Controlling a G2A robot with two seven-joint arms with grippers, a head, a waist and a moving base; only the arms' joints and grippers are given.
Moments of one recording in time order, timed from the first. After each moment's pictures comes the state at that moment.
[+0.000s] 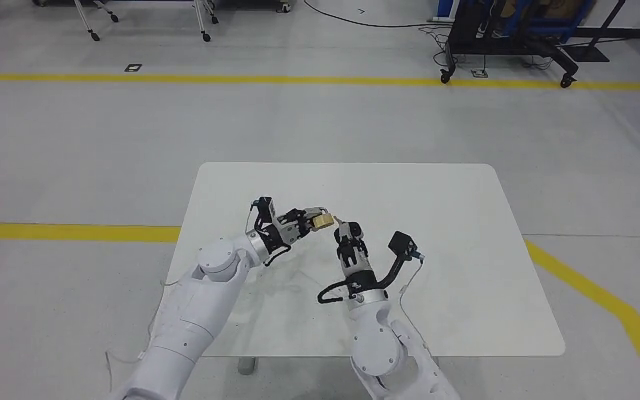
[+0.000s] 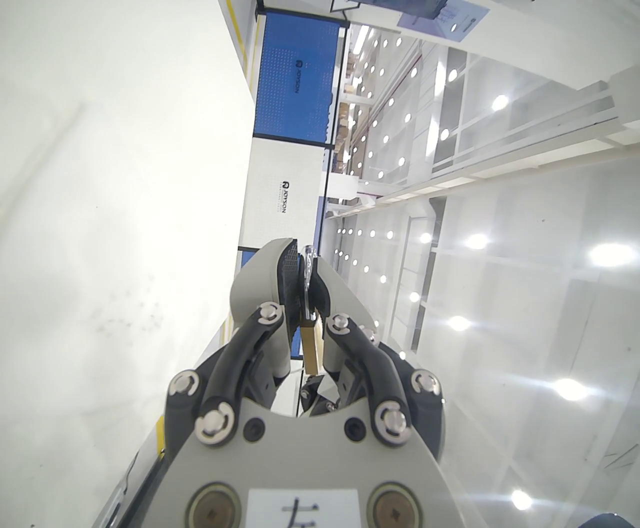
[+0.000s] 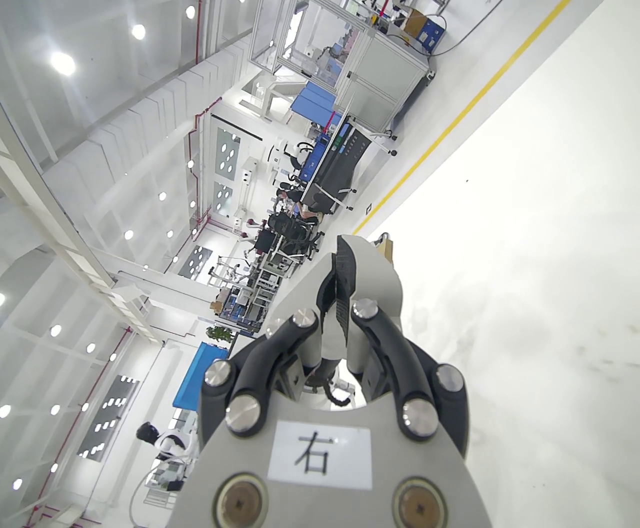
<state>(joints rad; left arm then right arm) 1.08 -1.34 -1.12 -1.11 -0.52 -0.04 -0.75 -1.64 -1.49 1.00 -1.80 -0.52 0.20 -0.35</state>
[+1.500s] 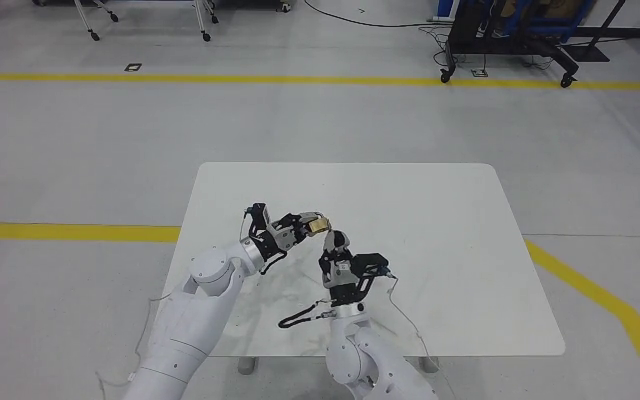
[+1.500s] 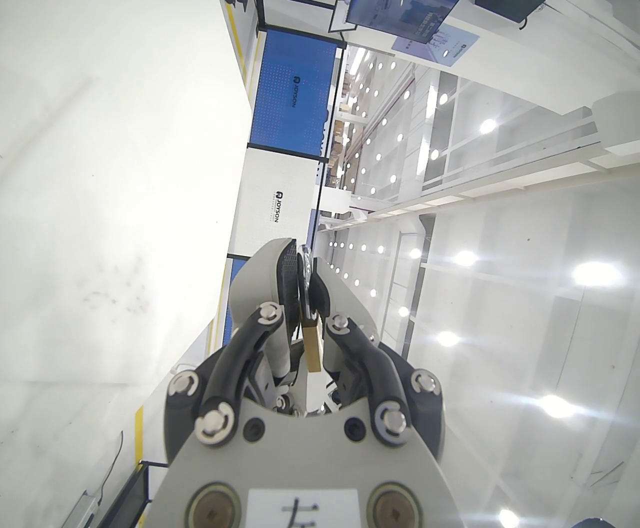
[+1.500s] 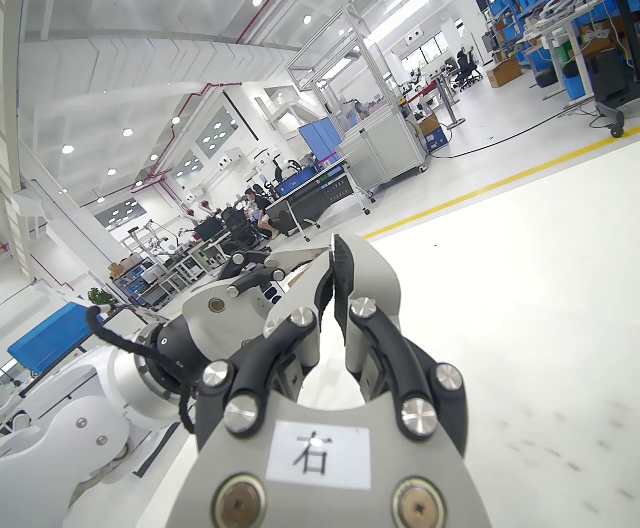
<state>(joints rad) 1.18 -1.31 -1.17 -1.29 -0.50 0.06 -0.70 -1.55 -1.54 0.90 -1.47 -0.92 0.20 -0.61</state>
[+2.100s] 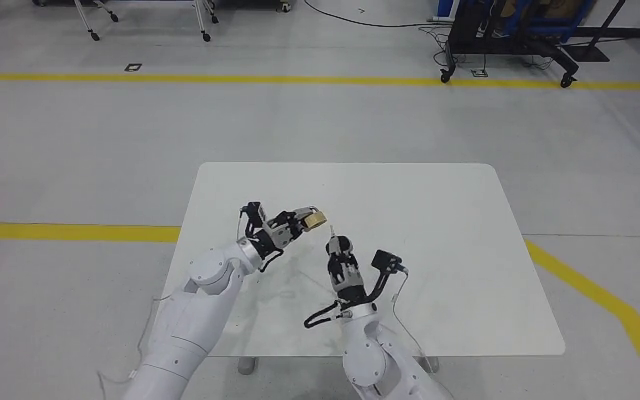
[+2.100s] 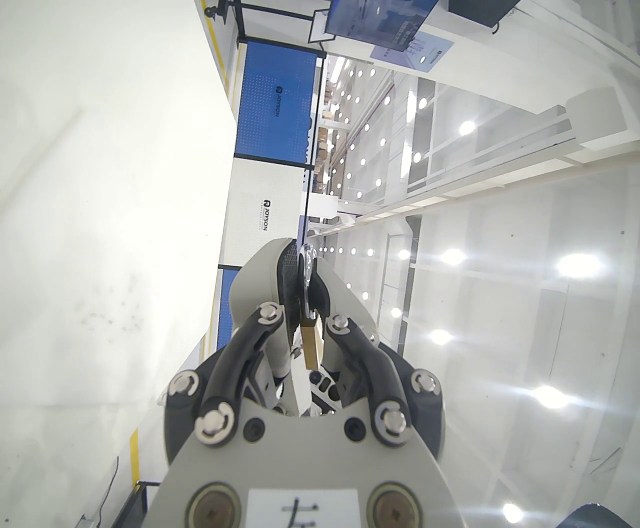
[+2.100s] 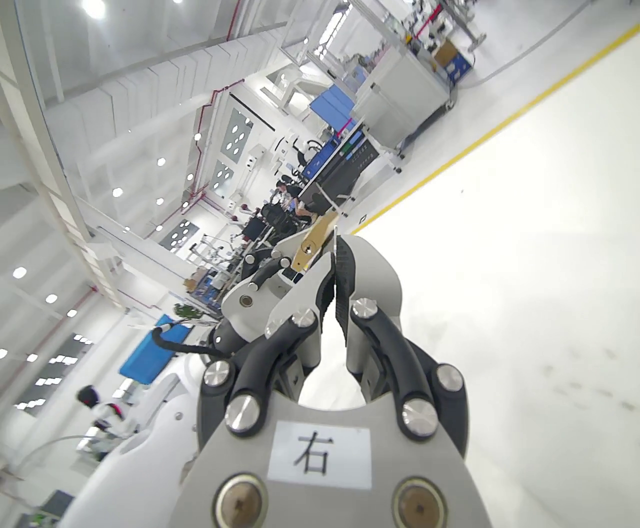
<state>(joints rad) 1.16 -1.32 -1.16 -1.19 -0.54 -0.09 -0.70 -1.65 -1.52 1.01 -1.62 -0.59 -0.01 -0.34</state>
